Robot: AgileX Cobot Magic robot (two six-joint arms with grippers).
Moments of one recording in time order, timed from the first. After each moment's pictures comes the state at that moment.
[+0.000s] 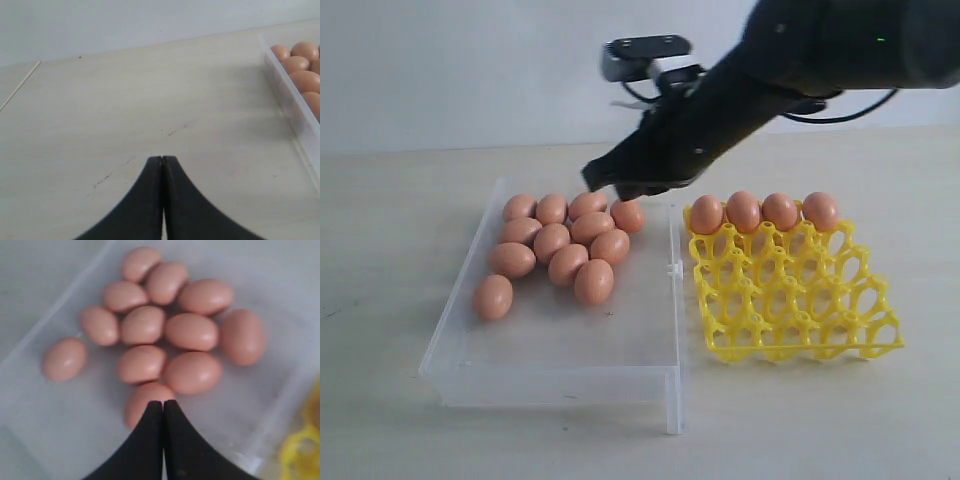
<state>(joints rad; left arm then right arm) 0.04 0.00 0.00 0.10 0.39 0.03 0.54 1.90 -1.42 0.45 0.60 -0.39</state>
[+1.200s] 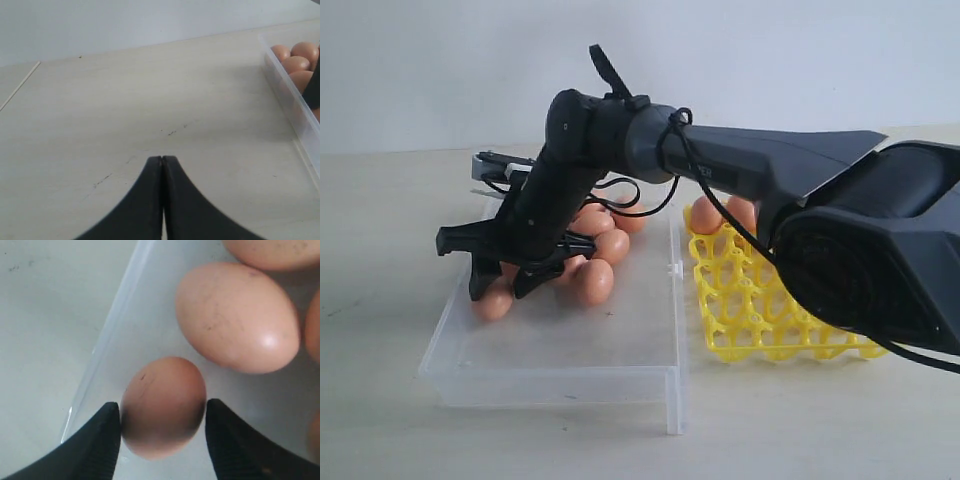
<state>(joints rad) 0.04 0.00 0.00 0.10 0.39 0.03 0.71 2.53 -2.16 0.50 1.00 0.07</state>
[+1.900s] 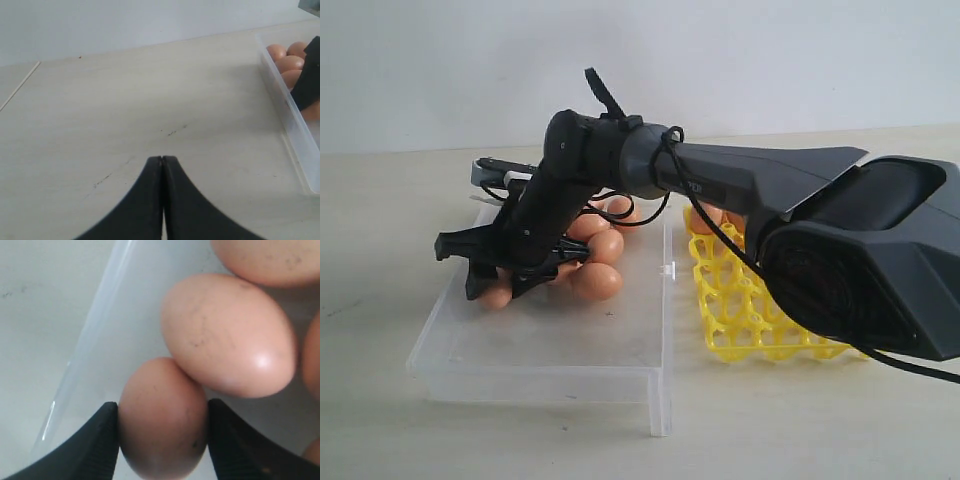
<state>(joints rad) 0.04 0.00 0.00 0.10 0.39 0.03 0.71 2.58 -2.18 0.51 0.91 0.06</state>
